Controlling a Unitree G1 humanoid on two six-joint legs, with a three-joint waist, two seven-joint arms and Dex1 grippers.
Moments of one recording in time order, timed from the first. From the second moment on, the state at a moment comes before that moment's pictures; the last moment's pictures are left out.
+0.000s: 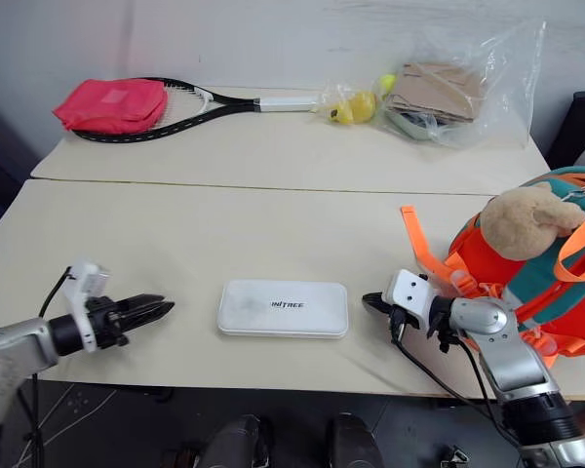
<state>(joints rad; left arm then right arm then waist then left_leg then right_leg) -0.04 0.77 0.45 -0.22 -0.72 1.10 -0.74 -0.19 -0.74 0.08 -0.03 0.14 0.07 0.99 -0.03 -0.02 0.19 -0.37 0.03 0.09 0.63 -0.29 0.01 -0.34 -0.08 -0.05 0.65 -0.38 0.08</state>
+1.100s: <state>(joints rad) -0.50 0.64 0.04 0.19 -1.33 1.61 -0.43 -0.28 -0.69 0.19 0.01 0.14 0.02 1.10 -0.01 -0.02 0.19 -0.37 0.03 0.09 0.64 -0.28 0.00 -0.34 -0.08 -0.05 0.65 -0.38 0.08</state>
